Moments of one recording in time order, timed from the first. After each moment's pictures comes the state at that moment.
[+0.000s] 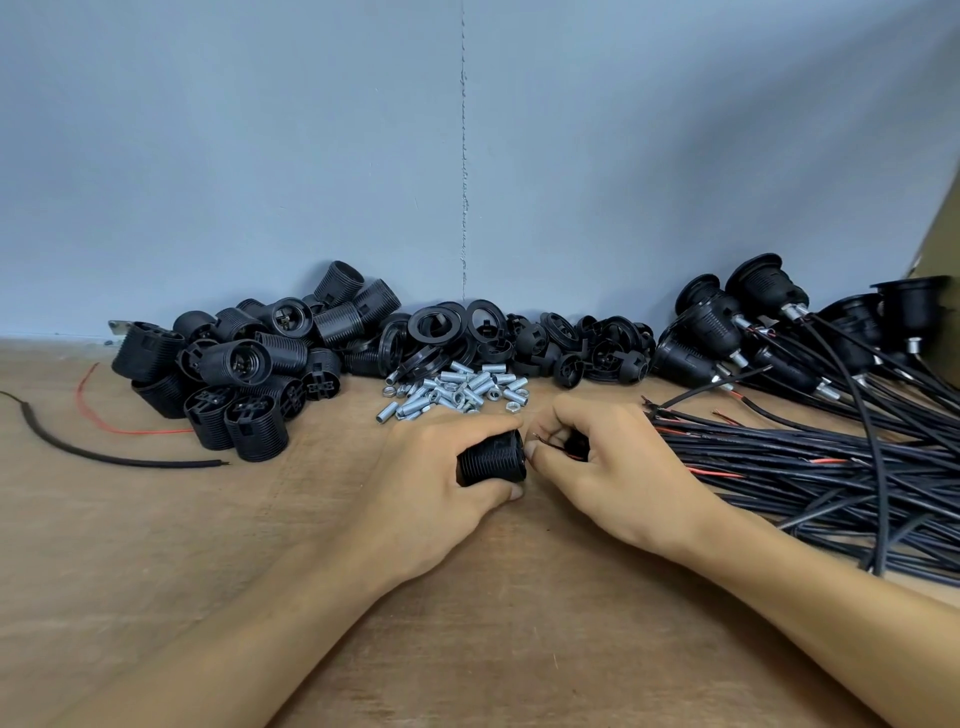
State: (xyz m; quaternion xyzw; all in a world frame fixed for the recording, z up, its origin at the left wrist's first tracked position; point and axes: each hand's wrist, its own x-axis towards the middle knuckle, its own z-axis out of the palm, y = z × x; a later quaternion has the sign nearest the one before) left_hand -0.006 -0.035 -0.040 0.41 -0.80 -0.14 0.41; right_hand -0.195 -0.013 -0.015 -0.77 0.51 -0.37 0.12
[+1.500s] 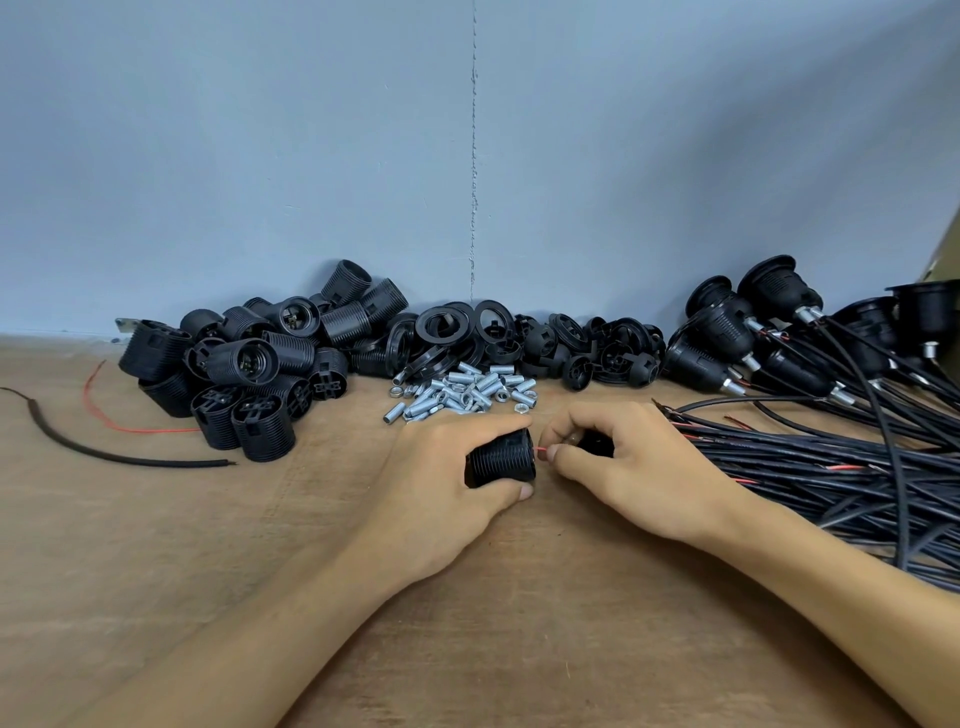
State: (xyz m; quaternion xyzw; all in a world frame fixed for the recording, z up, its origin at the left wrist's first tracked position) left_hand -0.006 -0.036 -0.037 0.41 -0.80 -0.17 0.39; right_hand -0.209 -0.020 -0.012 -0.77 0.52 -0.33 0.17
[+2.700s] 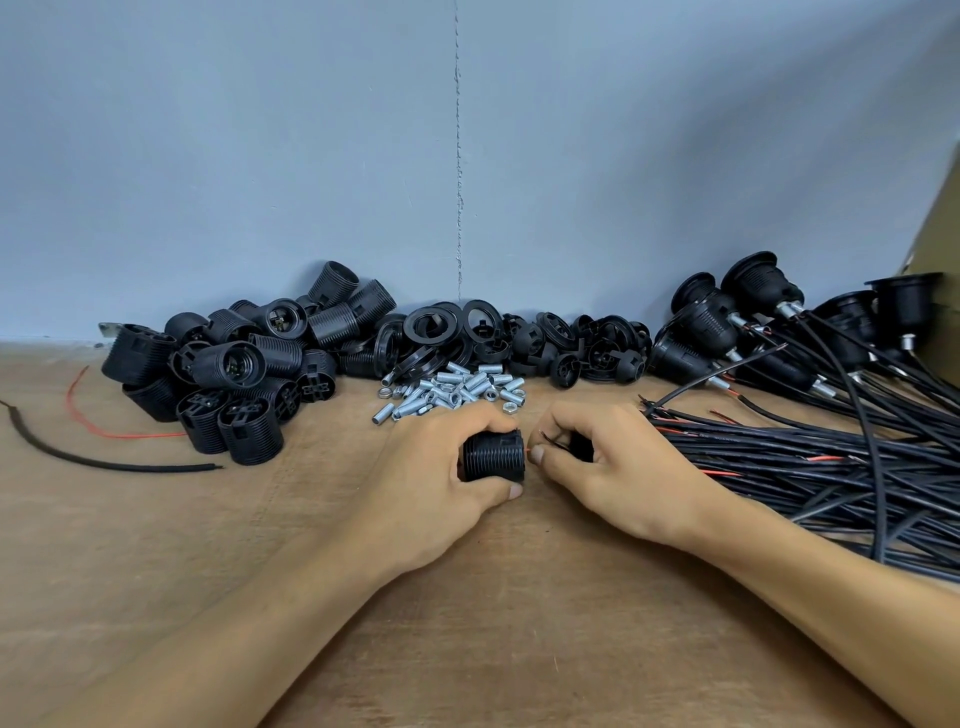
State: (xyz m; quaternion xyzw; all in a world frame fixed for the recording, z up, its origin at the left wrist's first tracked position) left_hand -0.006 -0.043 -0.038 0.42 -0.81 -0.18 0.37; right_hand -0.208 -0.021 -0.020 -0.79 0.50 -0.33 0.12
